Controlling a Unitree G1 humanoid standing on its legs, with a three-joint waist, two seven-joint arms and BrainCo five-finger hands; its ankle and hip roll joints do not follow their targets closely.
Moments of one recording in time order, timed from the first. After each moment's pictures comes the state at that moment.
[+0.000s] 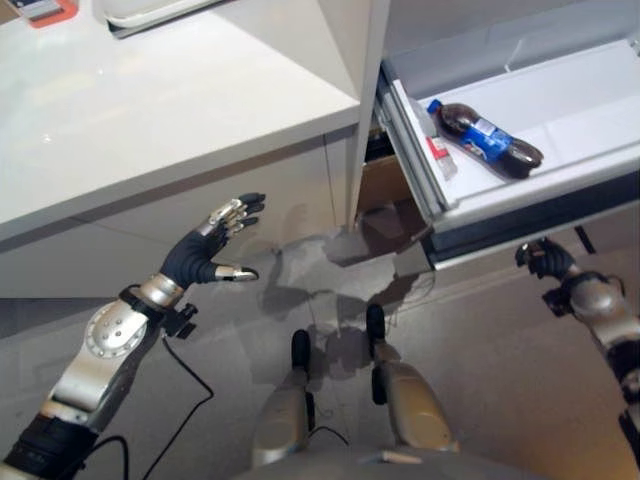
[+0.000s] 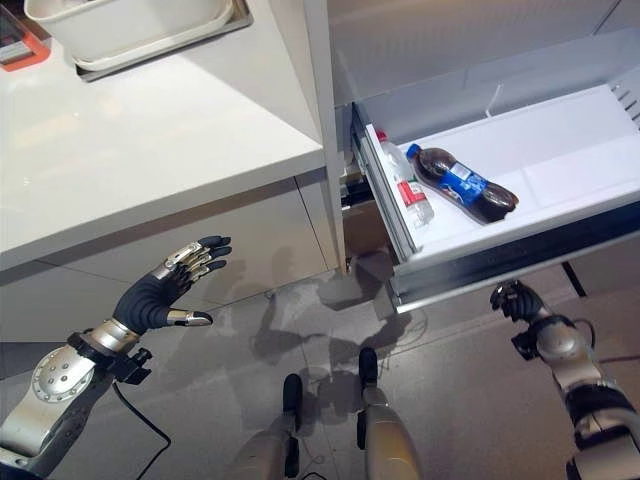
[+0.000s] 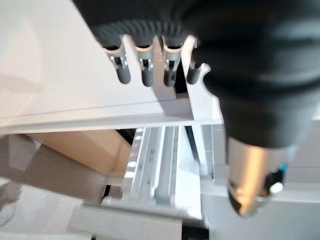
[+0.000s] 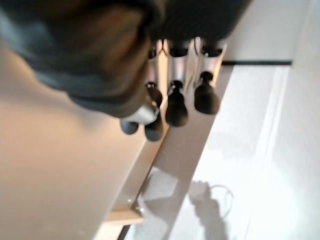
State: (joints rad) left arm 0.10 0.84 -0.10 -0.23 -0.57 -0.30 -0.28; right arm -0.54 -0.89 0.34 0.93 0.14 -0.15 0.04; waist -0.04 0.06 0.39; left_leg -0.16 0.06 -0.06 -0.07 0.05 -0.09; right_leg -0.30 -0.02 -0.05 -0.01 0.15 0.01
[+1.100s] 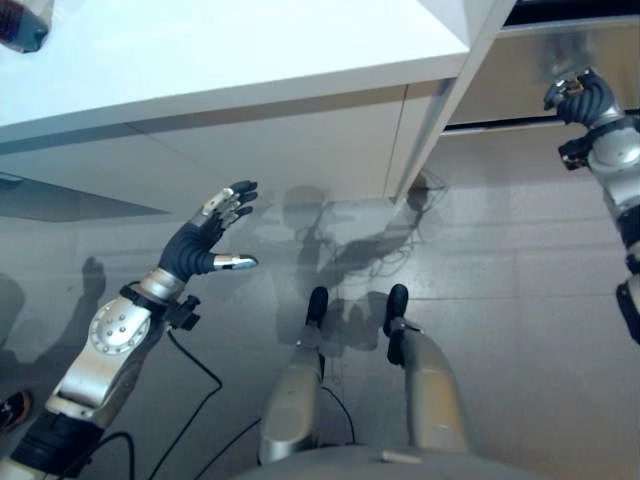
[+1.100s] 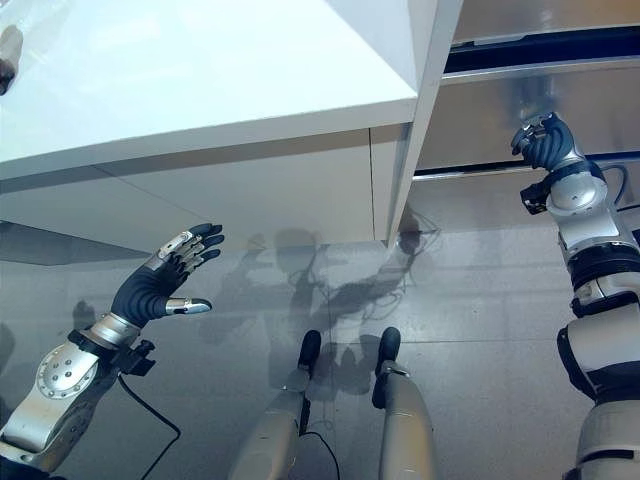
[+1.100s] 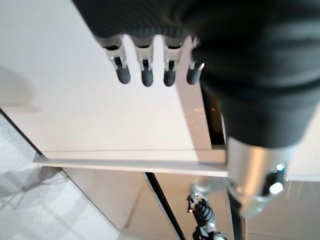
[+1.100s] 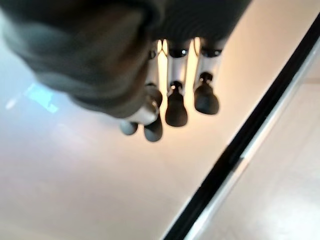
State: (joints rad) left arm 0.08 0.82 -0.11 -0.23 -0.58 -0.30 -0.20; right arm -1.10 -0.91 0.49 1.01 0.23 -0.16 -0.08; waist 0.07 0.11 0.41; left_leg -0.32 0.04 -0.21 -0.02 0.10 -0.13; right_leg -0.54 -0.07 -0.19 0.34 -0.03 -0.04
